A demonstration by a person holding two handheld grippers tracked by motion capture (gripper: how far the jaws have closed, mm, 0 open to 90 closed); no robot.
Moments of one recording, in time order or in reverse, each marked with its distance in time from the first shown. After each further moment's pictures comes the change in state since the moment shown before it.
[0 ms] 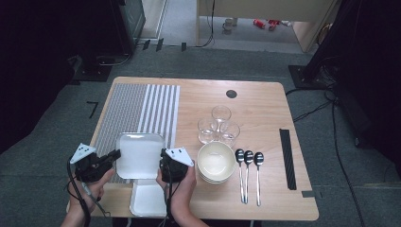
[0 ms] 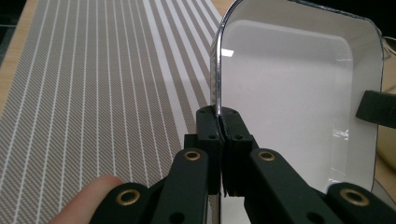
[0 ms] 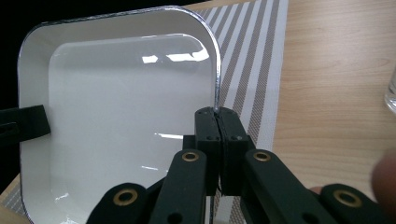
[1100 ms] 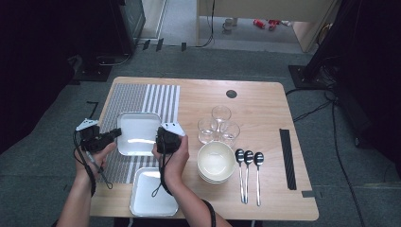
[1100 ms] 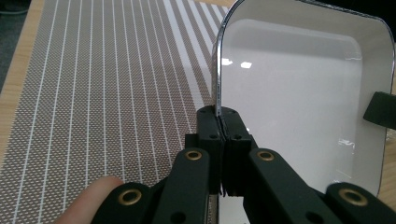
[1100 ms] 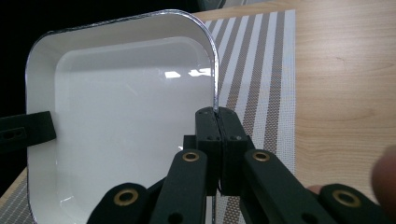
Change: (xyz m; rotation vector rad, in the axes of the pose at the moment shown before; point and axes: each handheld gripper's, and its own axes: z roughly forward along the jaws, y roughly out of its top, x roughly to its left) left arm 0.047 0.041 0.065 0.046 -0.015 -0.062; right arm -0.003 0.041 0.077 0.017 -0.031 0.004
